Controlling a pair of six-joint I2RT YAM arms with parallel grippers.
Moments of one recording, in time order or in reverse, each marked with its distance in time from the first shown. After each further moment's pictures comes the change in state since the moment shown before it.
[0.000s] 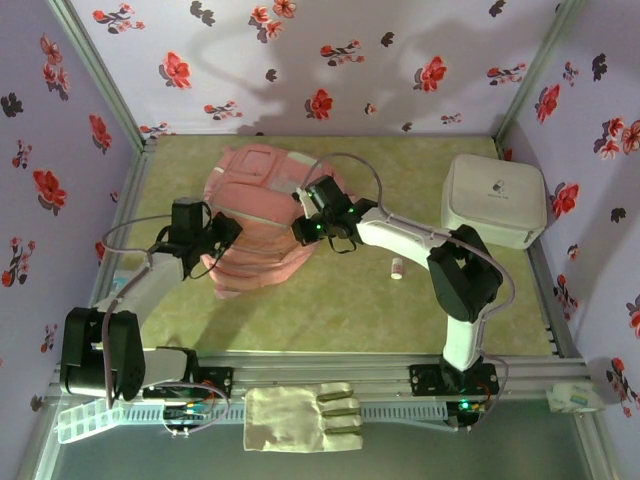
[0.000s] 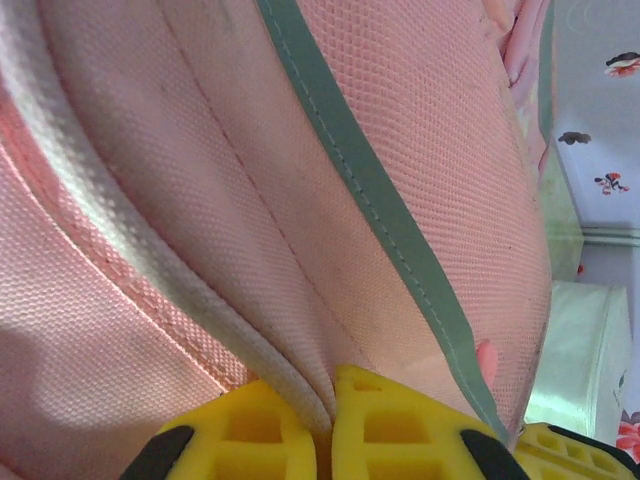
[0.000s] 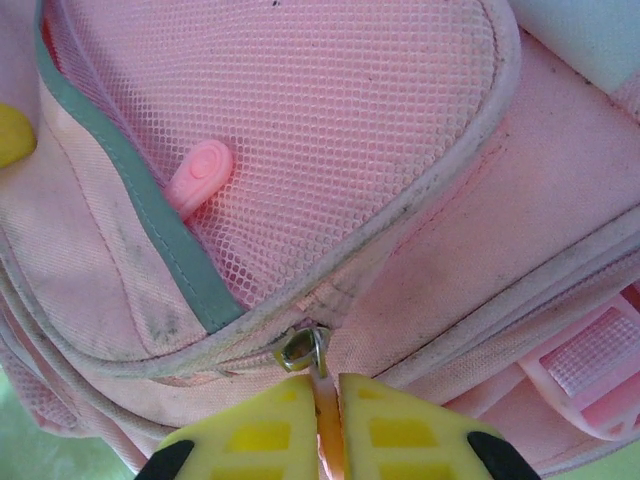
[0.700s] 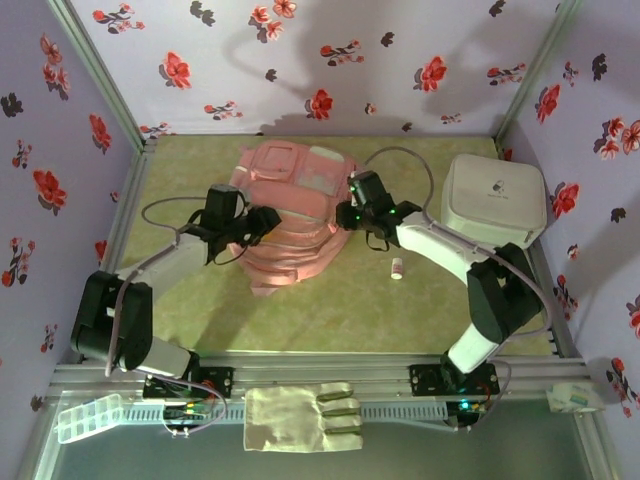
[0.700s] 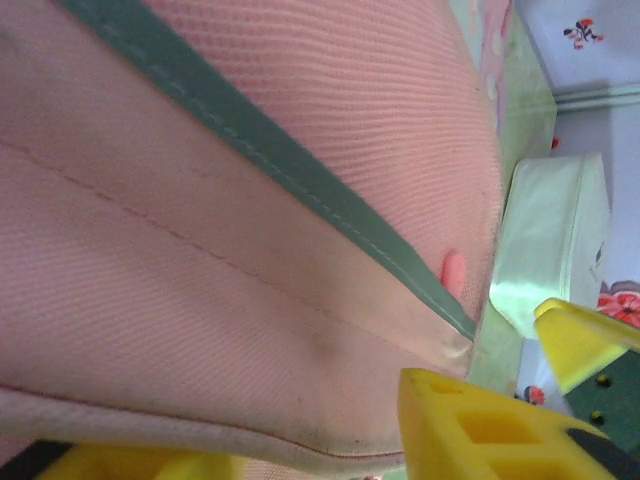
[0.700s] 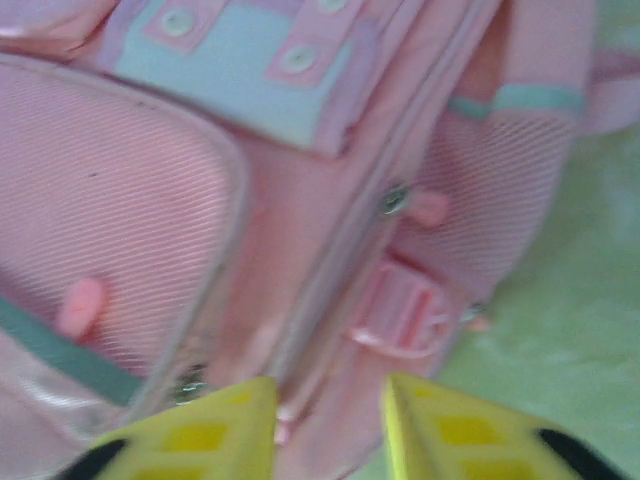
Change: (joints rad) left arm -0.198 0.178 0.161 0.027 0.063 0.003; right arm -0.156 -0.251 -0.222 0.031 0.278 0.116
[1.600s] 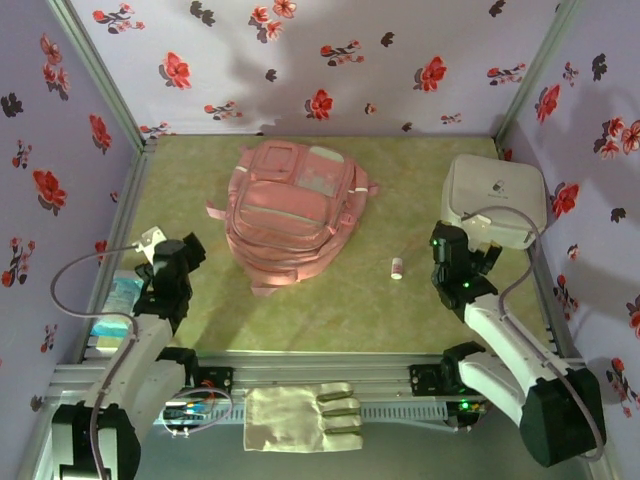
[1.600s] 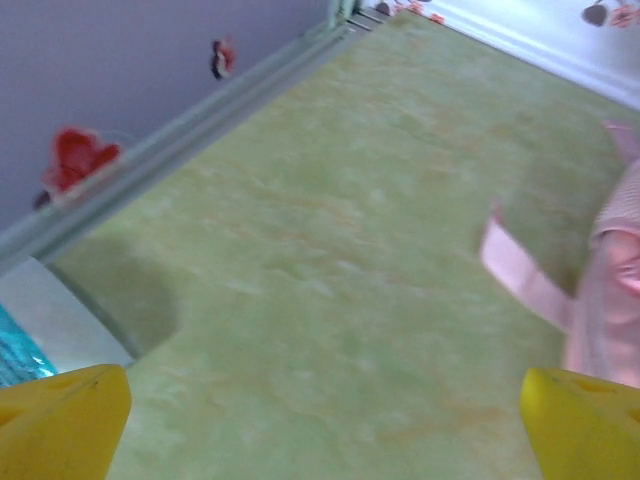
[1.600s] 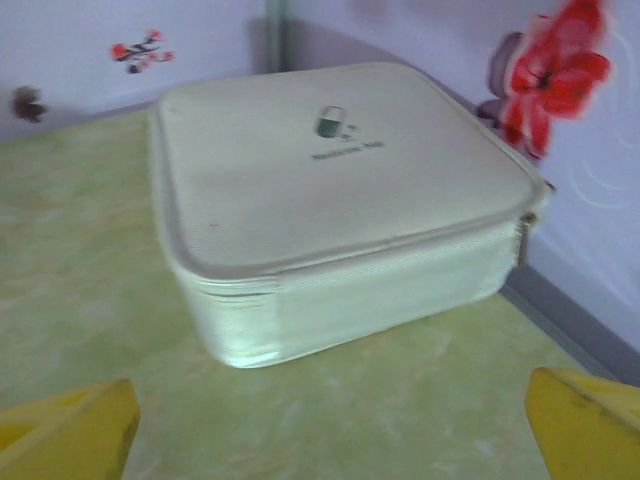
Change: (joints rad) left arm 0.233 -0.657 -0.523 0.066 -0.930 0.501; right arm -0.302 -0.691 -0.705 0.270 0.749 -0.089
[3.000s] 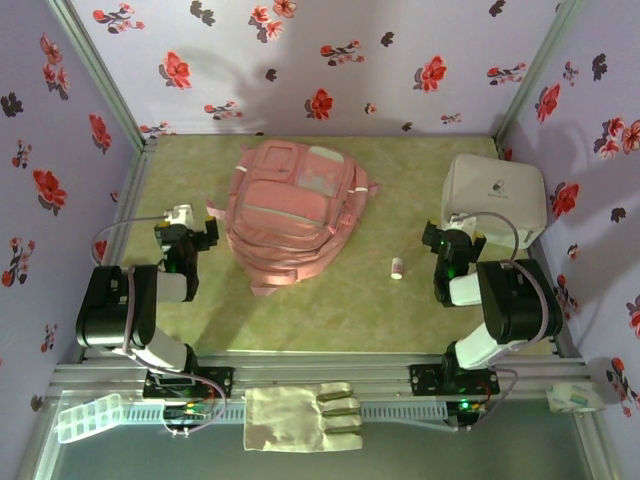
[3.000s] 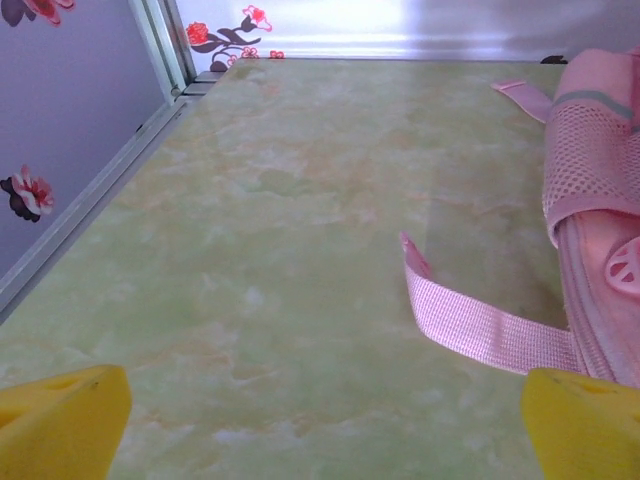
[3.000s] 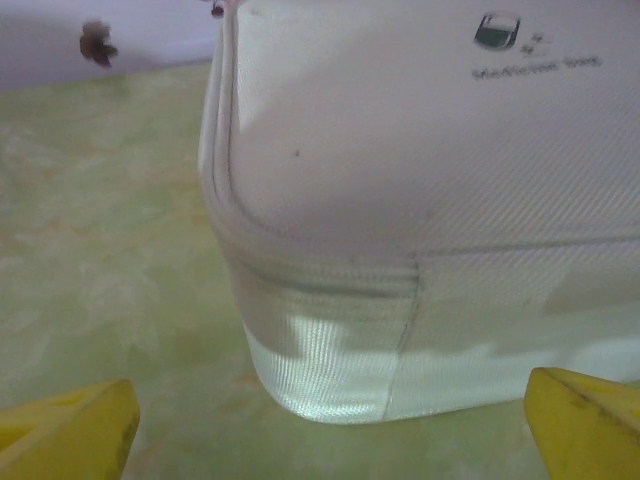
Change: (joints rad) left arm 0.109 0.746 0.029 0.901 0.330 0.427; right arm -0.221 0.644 -0.134 0.939 -0.412 -0.225
